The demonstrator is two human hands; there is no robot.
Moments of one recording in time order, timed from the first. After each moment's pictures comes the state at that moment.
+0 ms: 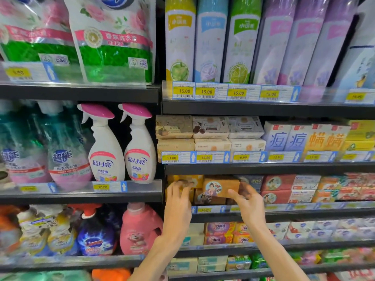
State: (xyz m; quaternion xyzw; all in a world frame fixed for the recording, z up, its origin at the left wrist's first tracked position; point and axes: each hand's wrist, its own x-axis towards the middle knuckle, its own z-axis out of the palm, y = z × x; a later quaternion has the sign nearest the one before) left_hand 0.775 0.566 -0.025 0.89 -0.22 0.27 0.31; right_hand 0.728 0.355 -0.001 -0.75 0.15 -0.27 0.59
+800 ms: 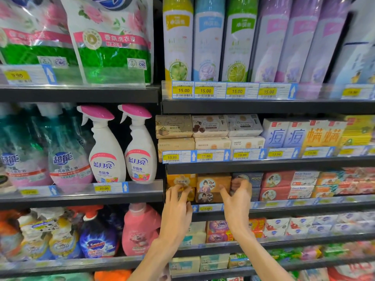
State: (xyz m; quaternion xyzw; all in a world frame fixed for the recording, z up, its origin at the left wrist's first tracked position) left_hand 0.771 0.583 -0.037 0.91 -0.22 0.24 0.27; right_hand 0.734 0.405 0.003 -0.79 0.18 -0.37 0.45
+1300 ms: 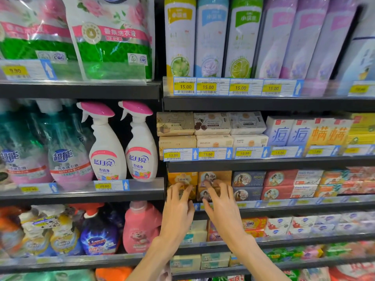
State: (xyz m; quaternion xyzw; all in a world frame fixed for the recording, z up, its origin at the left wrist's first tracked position) left_hand 0.773 0.584 -0.039 0.91 -0.22 0.24 0.25; right_hand 0.736 0.421 -0.027 -0.95 0.01 -0.30 0.07
